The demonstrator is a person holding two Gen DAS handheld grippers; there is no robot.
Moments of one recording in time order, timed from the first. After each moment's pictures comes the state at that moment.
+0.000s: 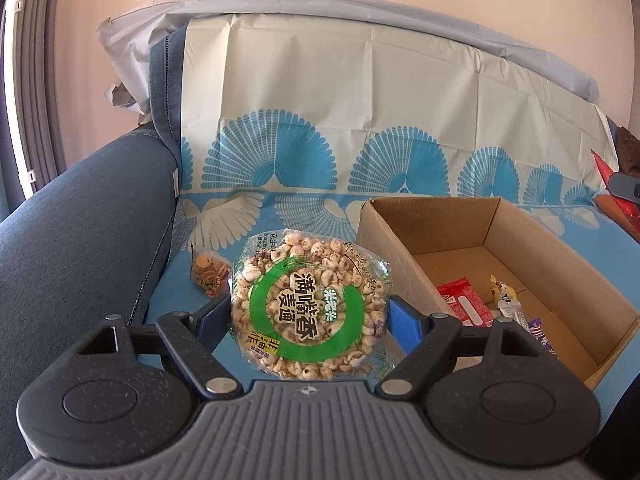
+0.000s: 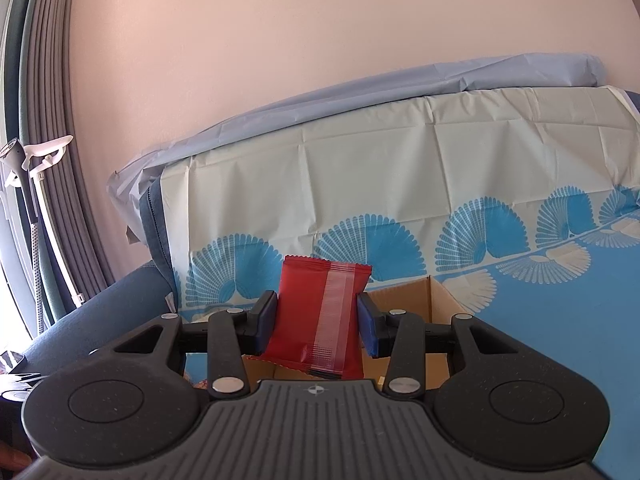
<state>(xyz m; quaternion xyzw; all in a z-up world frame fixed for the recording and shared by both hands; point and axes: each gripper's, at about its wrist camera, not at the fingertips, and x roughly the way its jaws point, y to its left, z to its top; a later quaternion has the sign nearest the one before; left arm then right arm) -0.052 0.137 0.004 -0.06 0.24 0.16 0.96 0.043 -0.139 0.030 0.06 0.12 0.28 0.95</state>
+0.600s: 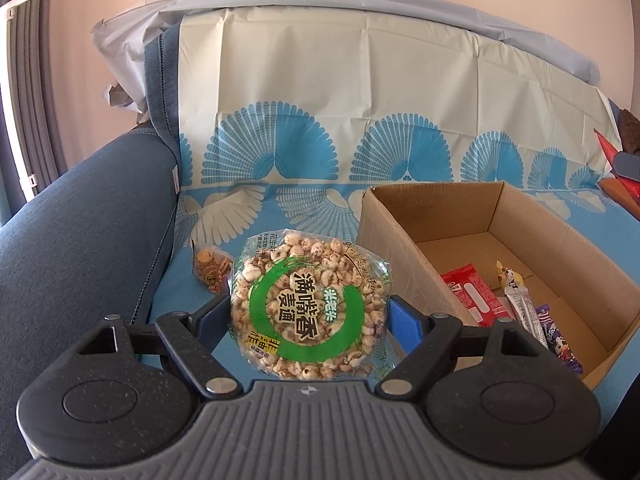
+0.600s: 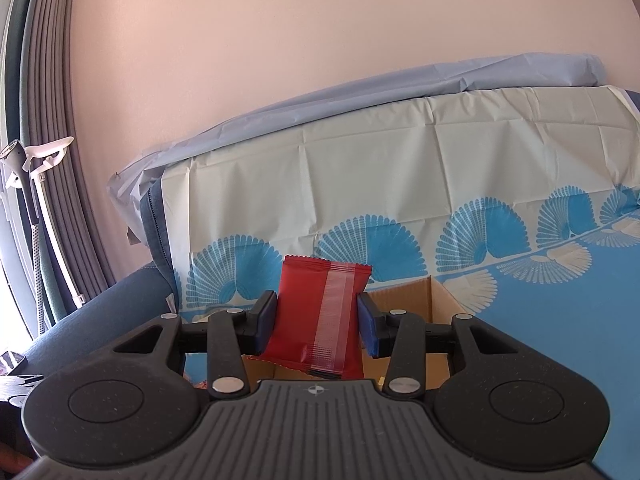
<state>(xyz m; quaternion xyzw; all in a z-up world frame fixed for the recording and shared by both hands) -0.045 0.133 0.002 -0.04 0.26 0.16 0.95 0.045 -0.140 0.029 0.07 0.12 0.28 0.95</state>
